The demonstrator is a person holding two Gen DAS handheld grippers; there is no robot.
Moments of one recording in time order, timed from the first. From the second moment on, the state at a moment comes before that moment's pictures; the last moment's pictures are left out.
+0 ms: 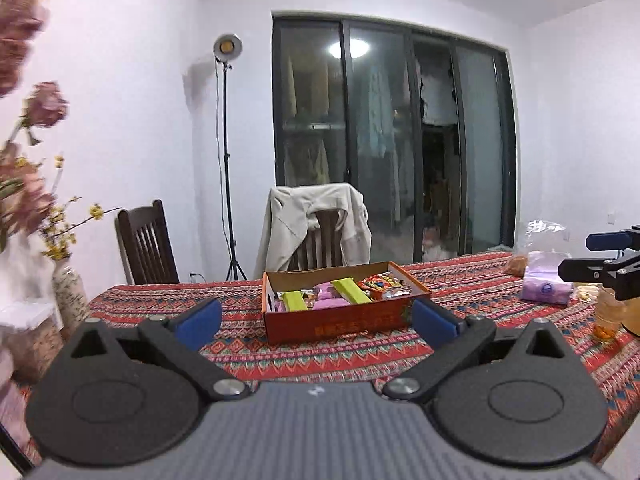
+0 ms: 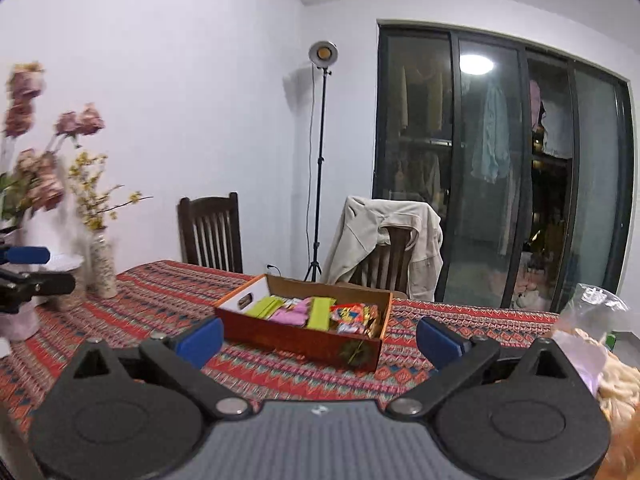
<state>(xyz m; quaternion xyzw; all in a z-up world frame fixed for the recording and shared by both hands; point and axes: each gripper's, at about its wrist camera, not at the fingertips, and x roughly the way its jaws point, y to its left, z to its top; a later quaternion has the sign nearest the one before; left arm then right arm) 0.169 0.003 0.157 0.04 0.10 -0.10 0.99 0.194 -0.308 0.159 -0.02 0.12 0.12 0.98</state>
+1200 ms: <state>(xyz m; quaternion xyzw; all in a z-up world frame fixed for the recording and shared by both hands) 0.049 0.026 0.014 -0.01 0.15 -0.05 0.99 0.028 -0.238 -0.013 0.02 0.12 0.10 0.99</state>
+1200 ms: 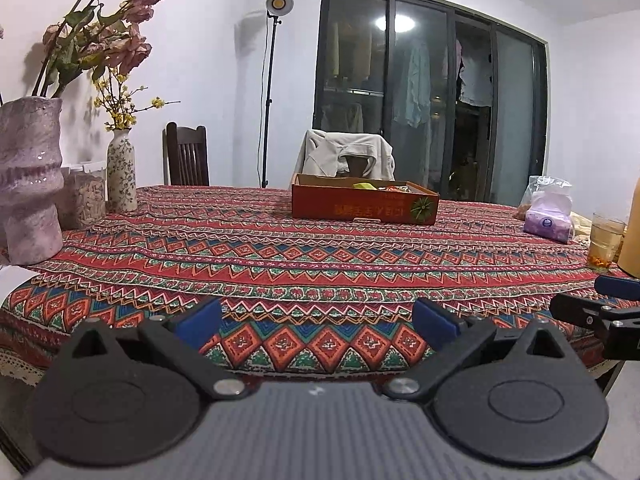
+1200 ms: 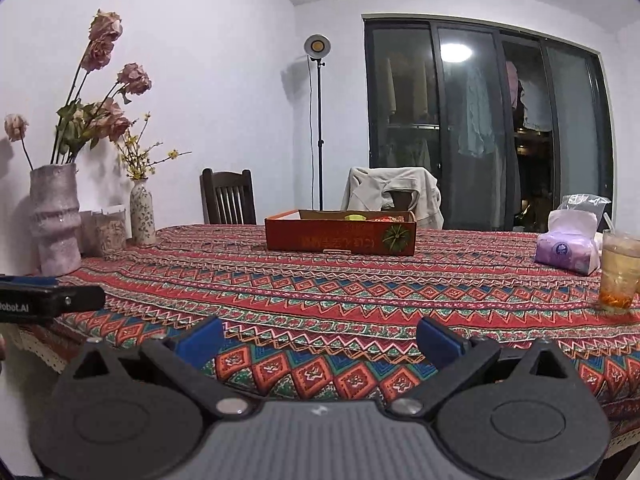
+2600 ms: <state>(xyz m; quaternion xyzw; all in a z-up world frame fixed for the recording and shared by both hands) 0.048 0.025 0.014 -0.01 0.15 -0.05 0.99 0.031 -0.239 -0.017 0.02 0.12 0.10 0.99</state>
